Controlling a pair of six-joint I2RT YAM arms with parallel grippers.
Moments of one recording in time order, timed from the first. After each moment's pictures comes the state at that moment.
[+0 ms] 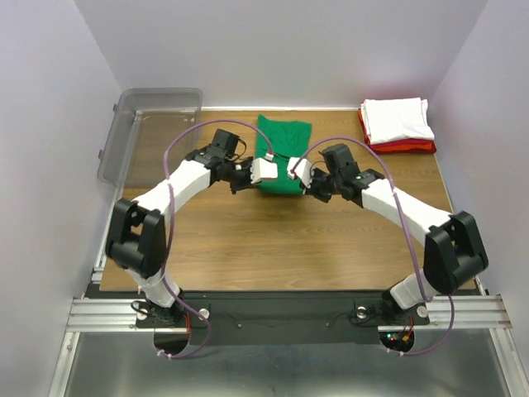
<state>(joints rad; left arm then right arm) -0.46 1.71 1.27 -0.55 0.54 1.01 0.51 1.56 1.05 -0.34 -0.31 -0.74</state>
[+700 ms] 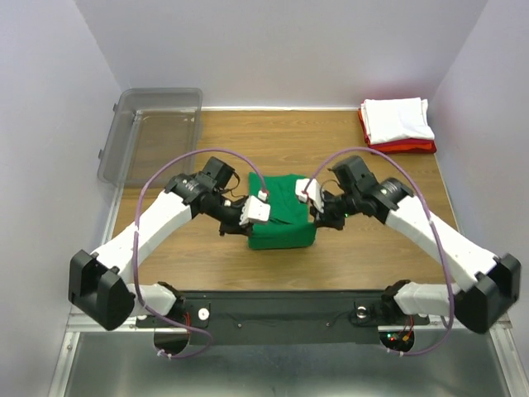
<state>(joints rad) -0.60 1.25 1.08 -0.96 0.72 1.01 0.62 1.17 1.06 -0.84 -0.51 -0.66</state>
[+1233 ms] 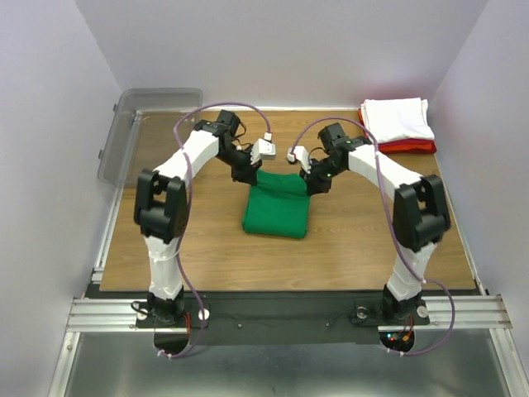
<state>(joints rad) -0.36 1.98 1.71 -1.01 0.74 1.05 0.38 1.86 1.47 -0.81 -0.56 -0.84</state>
